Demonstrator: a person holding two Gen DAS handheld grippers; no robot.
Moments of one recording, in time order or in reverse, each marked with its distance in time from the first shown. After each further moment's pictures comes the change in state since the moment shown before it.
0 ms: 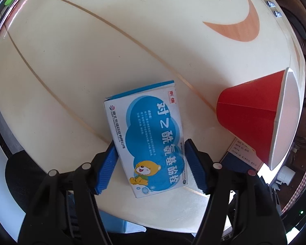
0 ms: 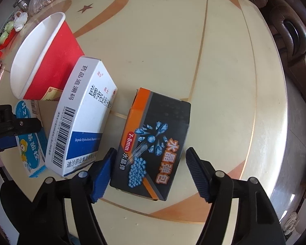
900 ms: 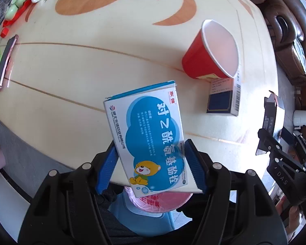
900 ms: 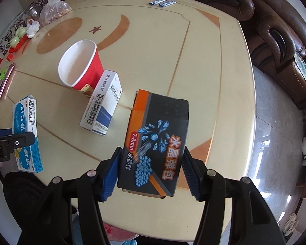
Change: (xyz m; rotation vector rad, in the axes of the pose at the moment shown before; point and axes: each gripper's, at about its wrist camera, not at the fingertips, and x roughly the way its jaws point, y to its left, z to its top) left arm -0.045 -0.048 -0.066 0.426 -0.111 0.008; right arm -0.104 0.001 -0.063 0.001 -0.127 -0.022
